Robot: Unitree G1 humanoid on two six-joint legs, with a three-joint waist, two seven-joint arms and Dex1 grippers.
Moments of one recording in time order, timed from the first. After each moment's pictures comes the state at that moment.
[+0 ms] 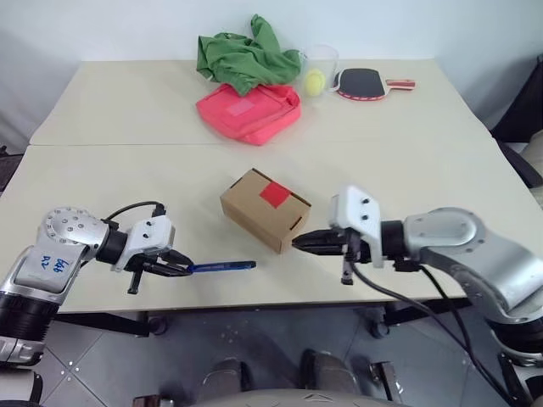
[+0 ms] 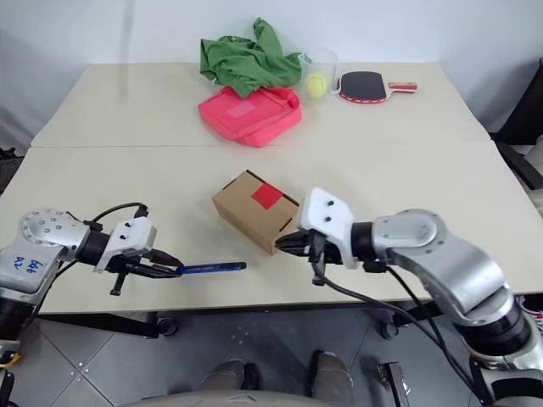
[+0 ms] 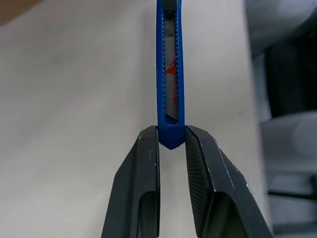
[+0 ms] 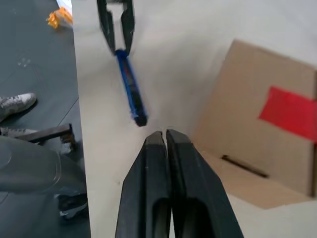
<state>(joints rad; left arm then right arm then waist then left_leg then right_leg) -0.43 0.98 -0.12 0.09 -0.18 0.16 -1.37 -0.58 -0.75 0.27 -0.60 0.55 0.88 0.80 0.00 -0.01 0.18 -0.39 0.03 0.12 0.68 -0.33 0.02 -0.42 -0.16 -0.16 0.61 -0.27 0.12</state>
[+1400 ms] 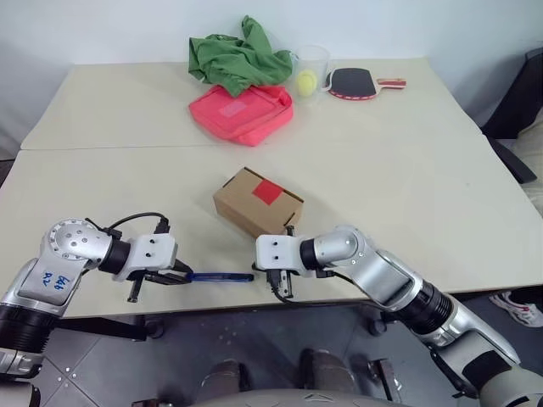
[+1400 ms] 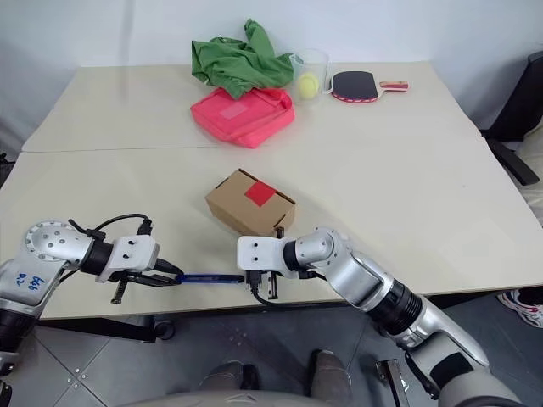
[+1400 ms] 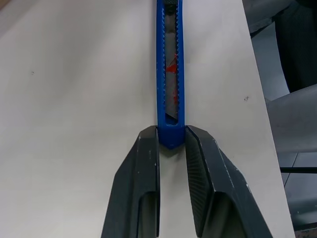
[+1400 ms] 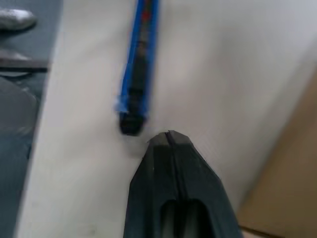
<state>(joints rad) -0.33 0.98 -0.10 0.05 -0.14 0.03 -1.35 -0.70 -0.48 0.67 -0.18 -0.02 0.53 0.92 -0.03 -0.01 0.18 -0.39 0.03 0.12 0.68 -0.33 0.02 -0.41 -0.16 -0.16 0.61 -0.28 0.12</state>
